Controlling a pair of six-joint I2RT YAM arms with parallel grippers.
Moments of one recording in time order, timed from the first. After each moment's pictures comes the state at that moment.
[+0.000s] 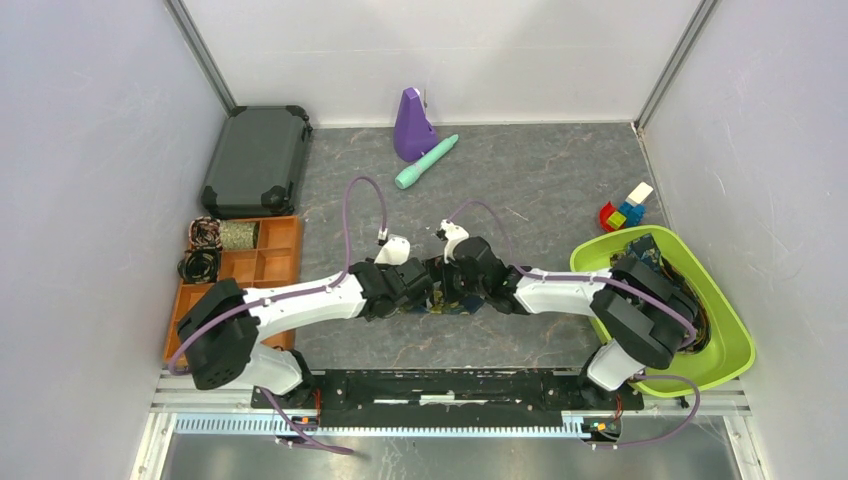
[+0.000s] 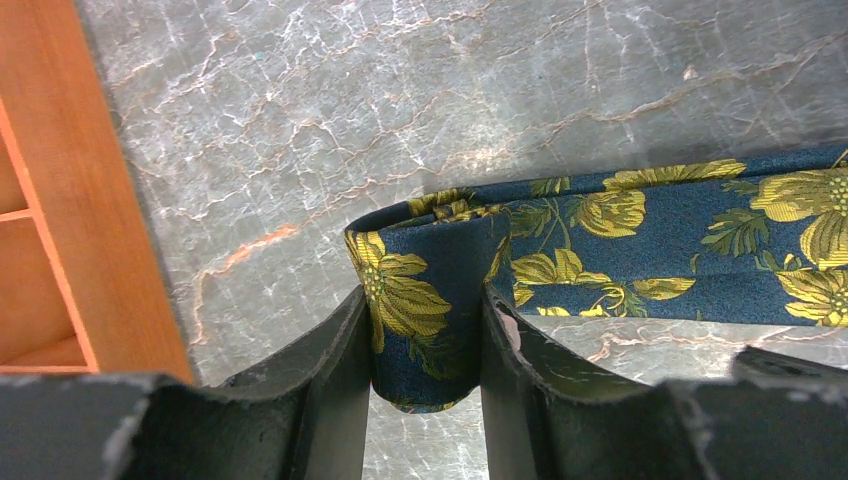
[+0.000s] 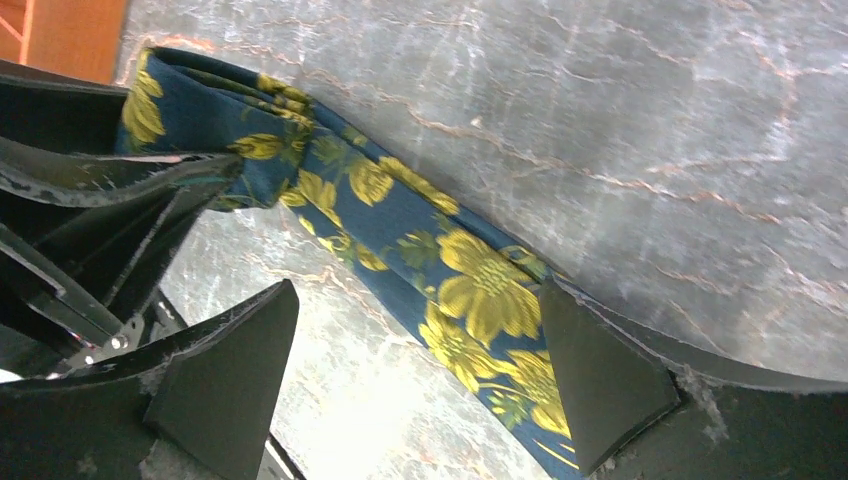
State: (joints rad) left arm -1.00 1.39 0.81 -0.73 -0.67 -0.70; right arm 0.89 1.60 0.71 0.26 -0.13 0.57
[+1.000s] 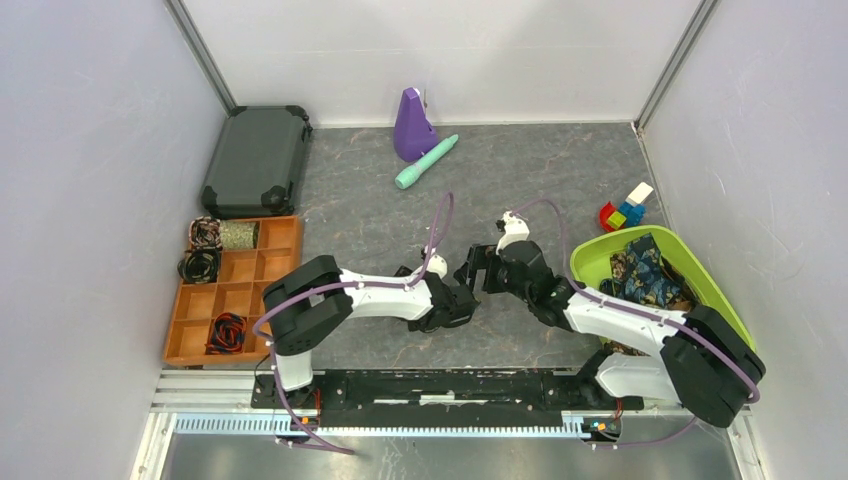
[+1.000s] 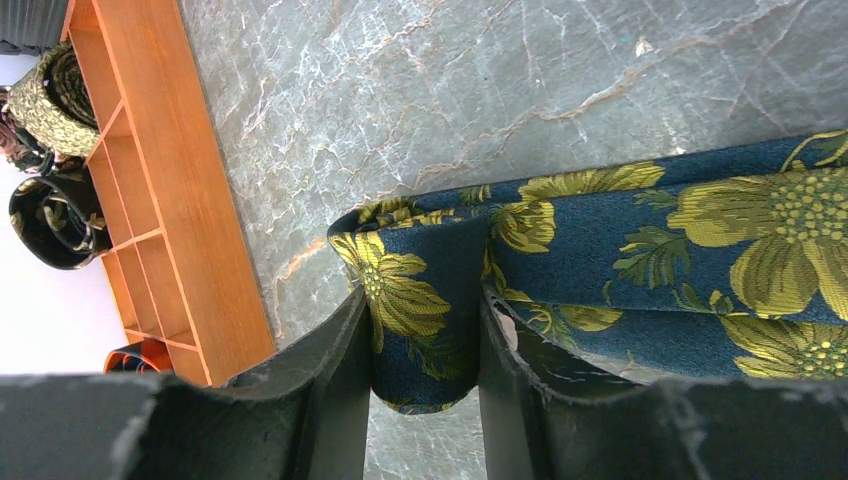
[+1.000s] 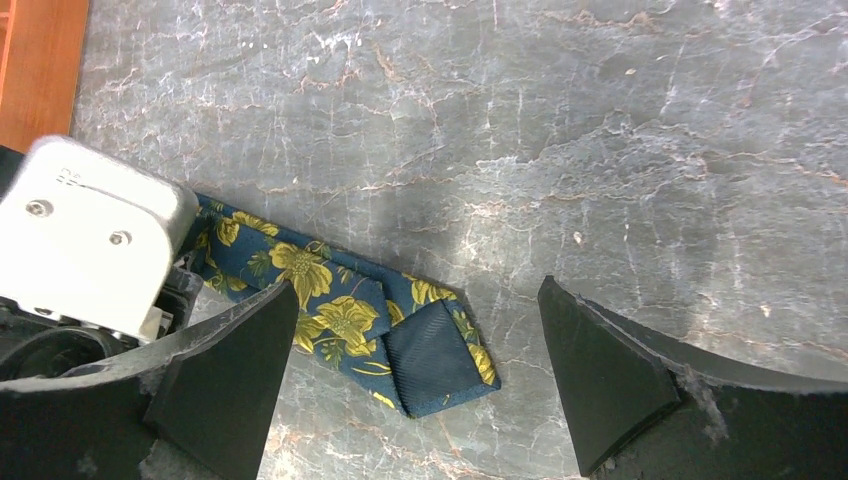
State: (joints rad) left arm -1.16 1.84 1.06 -0.98 -0.88 -0.80; right arm 0.75 1.22 0.48 0.19 0.11 0.61
